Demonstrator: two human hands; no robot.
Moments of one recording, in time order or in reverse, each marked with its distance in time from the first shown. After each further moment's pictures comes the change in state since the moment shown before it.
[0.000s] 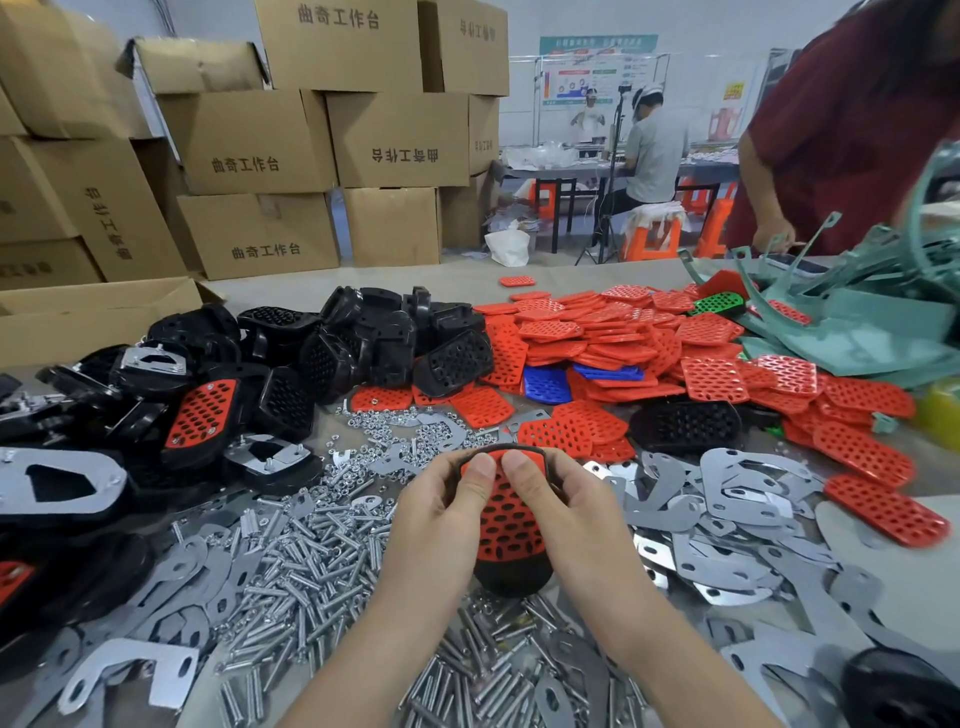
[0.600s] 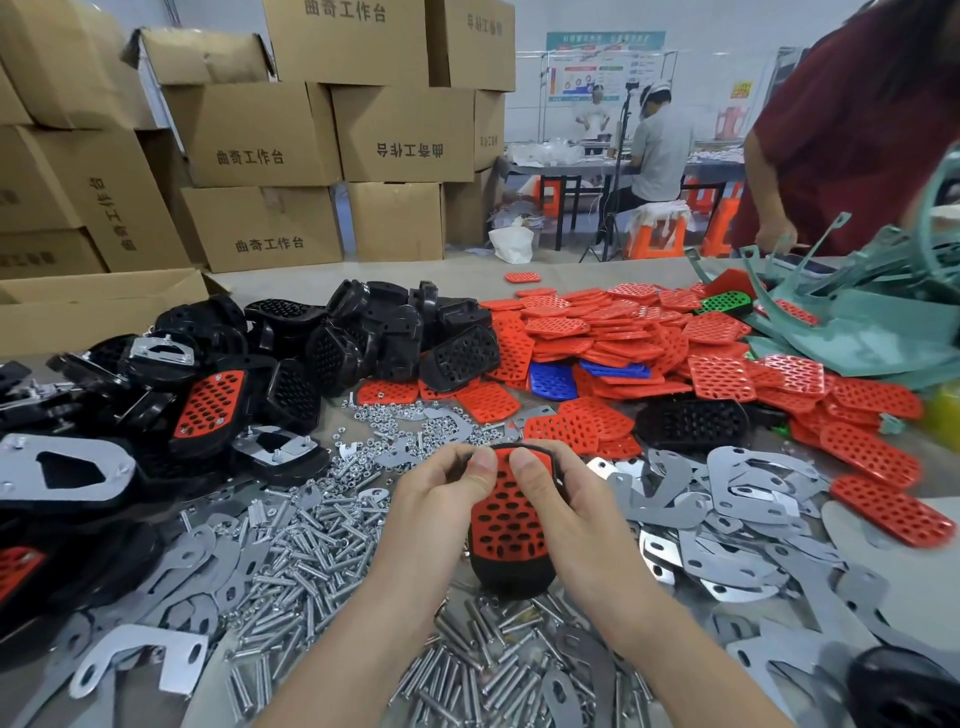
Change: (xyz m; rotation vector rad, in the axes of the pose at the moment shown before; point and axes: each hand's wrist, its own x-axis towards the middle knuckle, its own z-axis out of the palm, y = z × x) left_hand 0.004 0.003 -0.011 0.031 -0.070 -0.062; right_hand 0.000 0.004 0.001 -0.096 -0.041 -0.029
